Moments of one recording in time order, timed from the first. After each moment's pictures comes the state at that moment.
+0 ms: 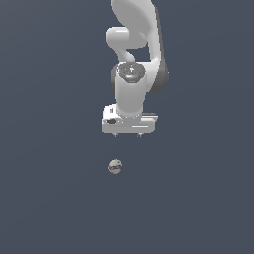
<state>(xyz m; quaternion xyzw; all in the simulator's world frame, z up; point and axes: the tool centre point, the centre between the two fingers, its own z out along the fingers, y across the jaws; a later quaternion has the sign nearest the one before) -0.012 0.004 0.159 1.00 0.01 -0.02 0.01</state>
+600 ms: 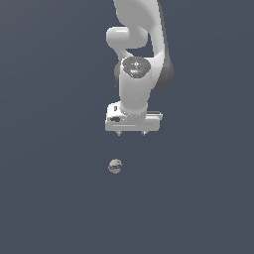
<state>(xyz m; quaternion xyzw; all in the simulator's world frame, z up) -0.007 0.020 0.173 1.00 0.00 -0.01 0.00</state>
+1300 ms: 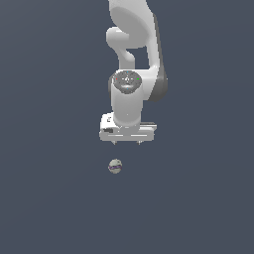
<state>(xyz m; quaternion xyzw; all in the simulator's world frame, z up) 0.022 0.000 0.150 1.00 -0.01 -0.01 0.00</state>
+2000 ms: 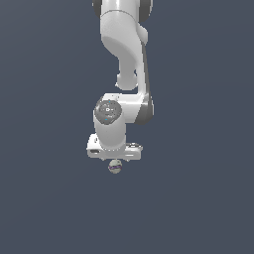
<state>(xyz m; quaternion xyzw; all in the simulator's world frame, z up) 0.070 -0.048 0.094 1.00 -0.03 0.00 0.00</state>
